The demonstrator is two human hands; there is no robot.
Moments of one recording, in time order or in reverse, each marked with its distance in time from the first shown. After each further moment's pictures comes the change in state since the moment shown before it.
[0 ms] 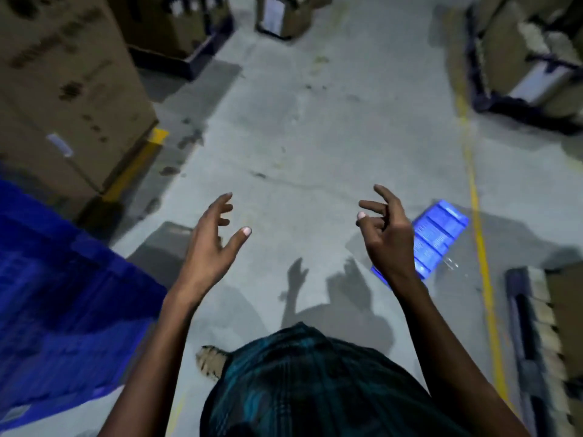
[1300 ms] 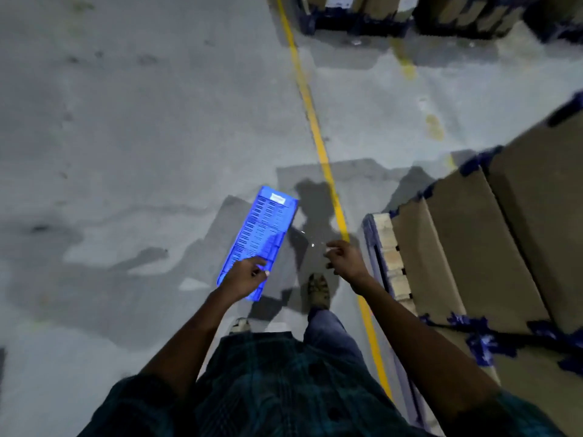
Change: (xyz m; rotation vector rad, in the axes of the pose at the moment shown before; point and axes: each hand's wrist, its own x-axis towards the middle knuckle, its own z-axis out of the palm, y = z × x) left_hand 0.182 0.198 0.822 0.211 -0.919 -0.129; right_hand 0.254 0.517 -0.514 -0.156 -0.051 0.846
